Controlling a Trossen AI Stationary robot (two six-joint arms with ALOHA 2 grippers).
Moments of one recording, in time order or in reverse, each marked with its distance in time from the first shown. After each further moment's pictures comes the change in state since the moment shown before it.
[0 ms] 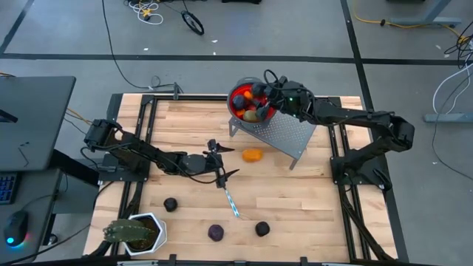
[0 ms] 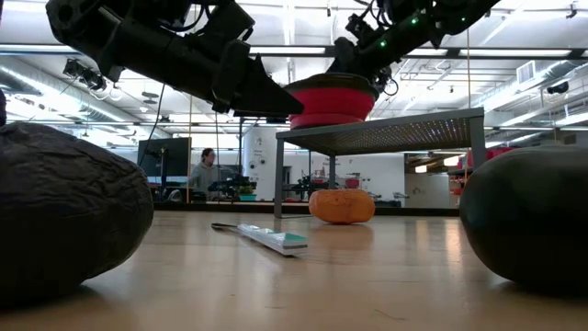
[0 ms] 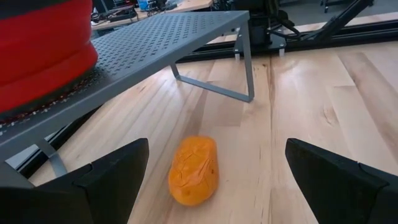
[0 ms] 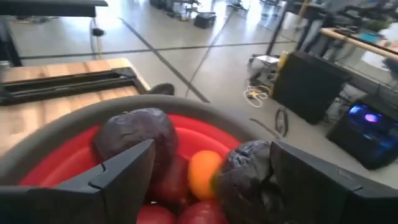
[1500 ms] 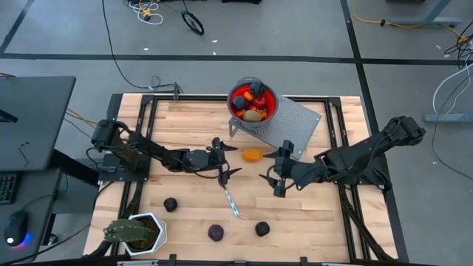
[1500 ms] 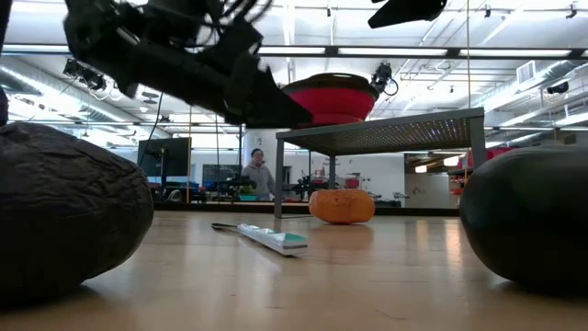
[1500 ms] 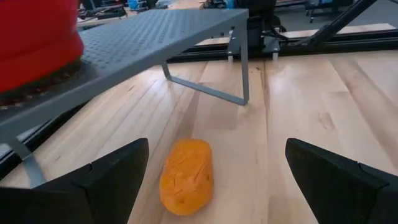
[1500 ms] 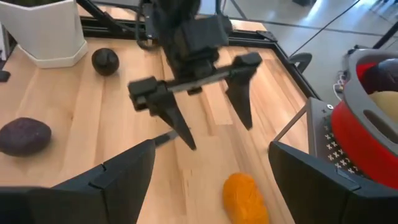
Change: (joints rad) left arm 0.068 0.073 0.002 0.095 0.120 -0.019; right arm 0.821 -0.121 0.000 -0.442 0.396 0.305
